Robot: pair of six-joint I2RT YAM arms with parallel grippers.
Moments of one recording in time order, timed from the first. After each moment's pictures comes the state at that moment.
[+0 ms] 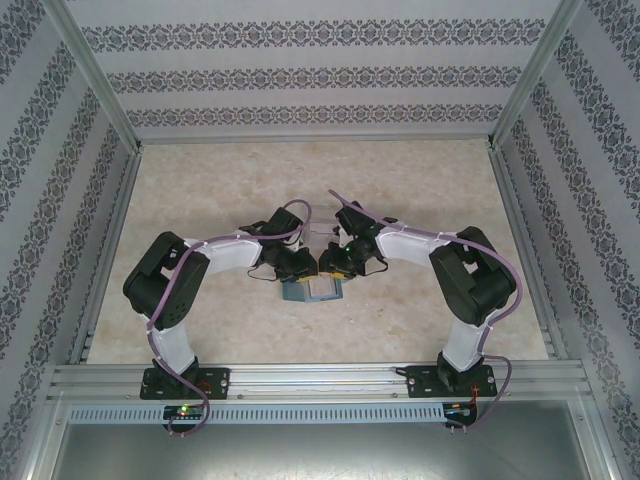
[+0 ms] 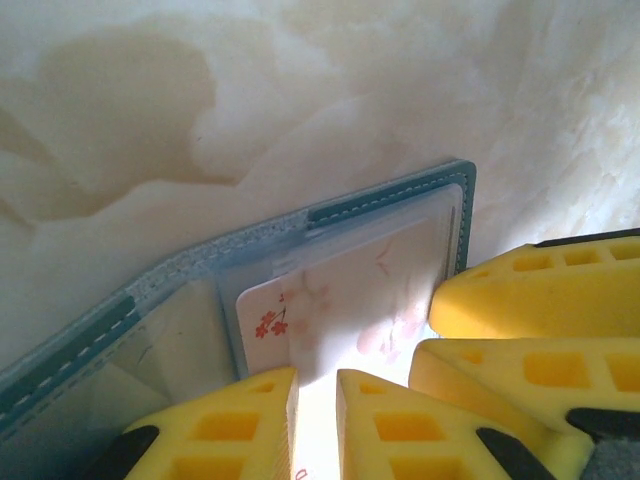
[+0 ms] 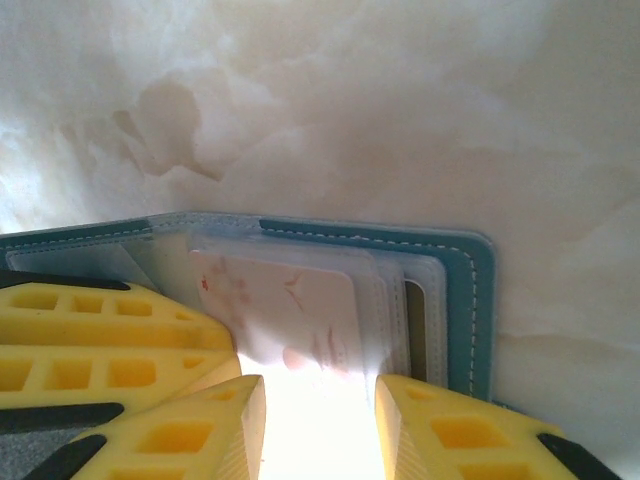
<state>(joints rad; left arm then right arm) -0.57 1.81 1.01 -0.34 0.48 -0.78 0.59 1.81 1.05 -0.45 -0.46 0.73</state>
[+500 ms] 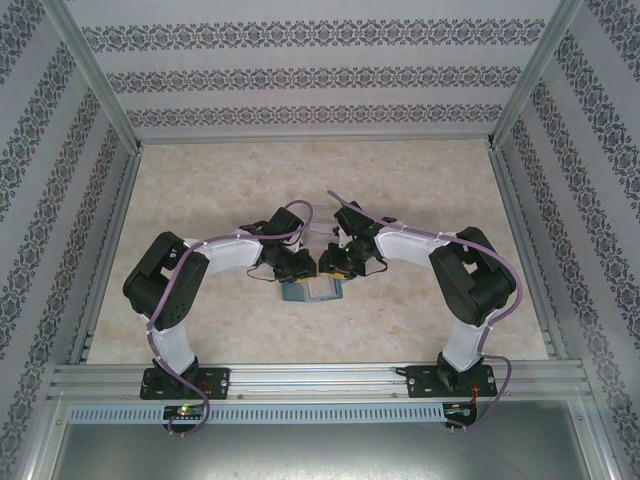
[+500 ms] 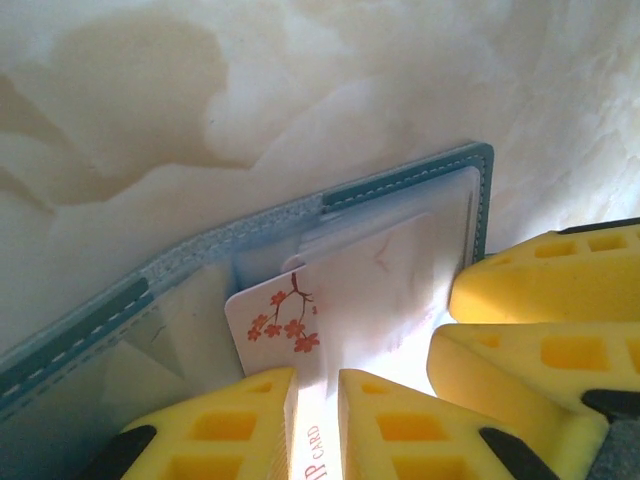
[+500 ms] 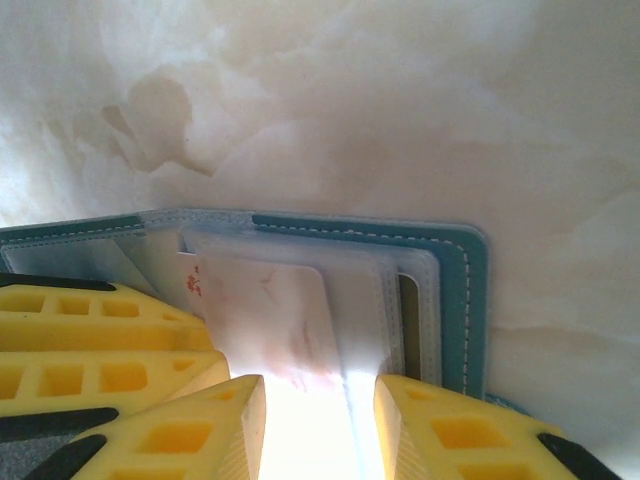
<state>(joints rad) -0.58 1.81 1.02 -0.38 0.46 -0.74 0.59 1.81 1.06 -0.47 -0.44 0.72</state>
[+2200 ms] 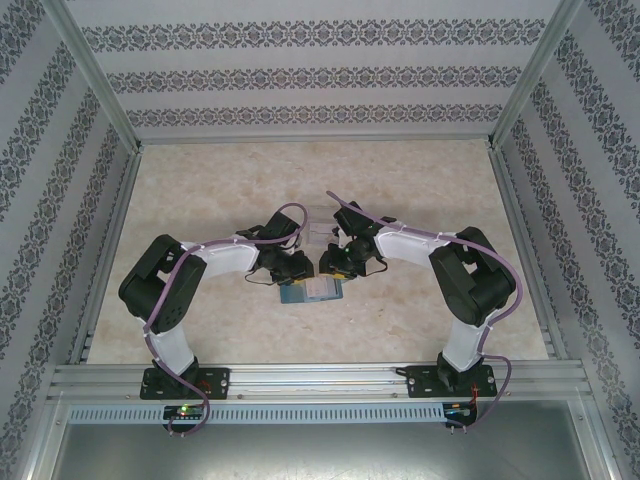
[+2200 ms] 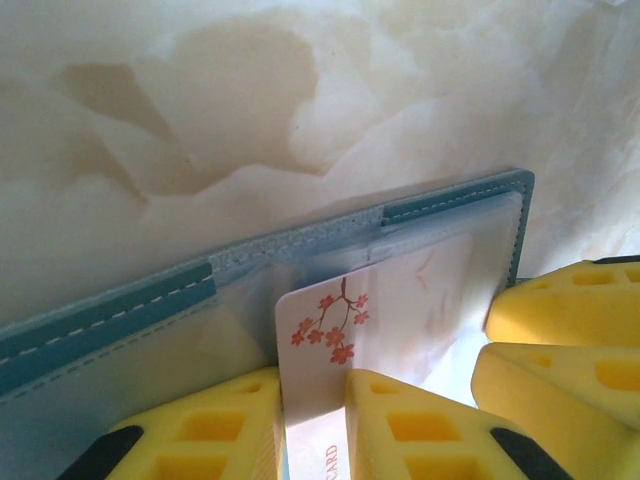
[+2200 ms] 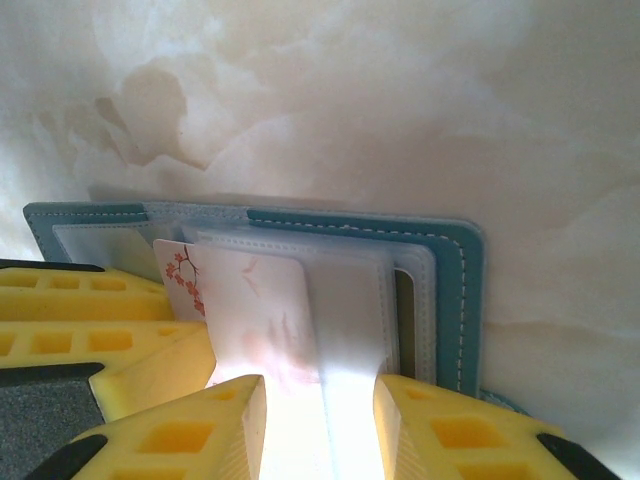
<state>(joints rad) -0.57 1.78 0.95 -0.30 0.42 -0.82 0.59 1.81 1.06 -0.48 -0.43 0.71</state>
